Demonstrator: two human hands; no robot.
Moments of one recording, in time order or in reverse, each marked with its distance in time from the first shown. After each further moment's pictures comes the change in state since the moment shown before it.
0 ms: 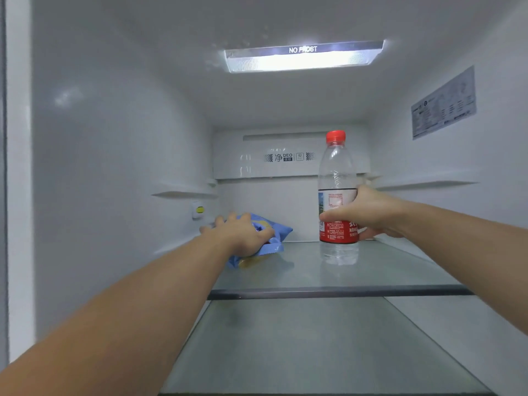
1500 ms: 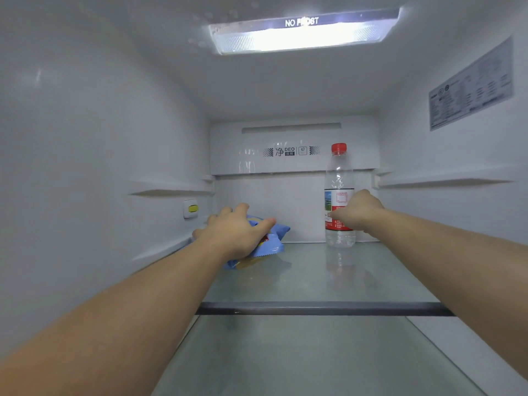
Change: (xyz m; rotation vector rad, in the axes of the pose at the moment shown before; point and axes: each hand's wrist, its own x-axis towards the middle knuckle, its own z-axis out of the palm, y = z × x) left_hand 0.008 0.003 0.004 -0.122 0.144 -0.009; right_hand 0.082 0.027 0.022 -0.137 0.244 0.122
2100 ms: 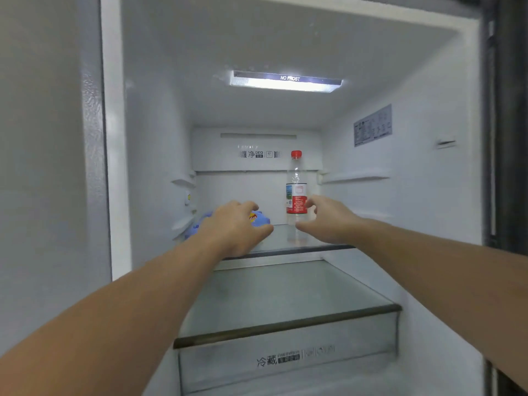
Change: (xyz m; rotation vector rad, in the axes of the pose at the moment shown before) left_hand -0.110 -0.023 -0.053 -0.108 -0.039 0.399; right_hand -0.210 -0.033 -0.036 -0.280 -0.011 -0.209
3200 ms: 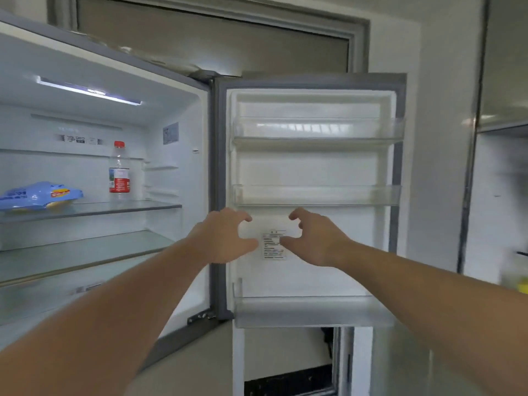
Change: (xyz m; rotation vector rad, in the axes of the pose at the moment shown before) left_hand -0.277 0.294 -0.031 -0.290 -0.290 0.567; right_hand -0.439 0.065 -0.240 -0.292 0.156 0.421
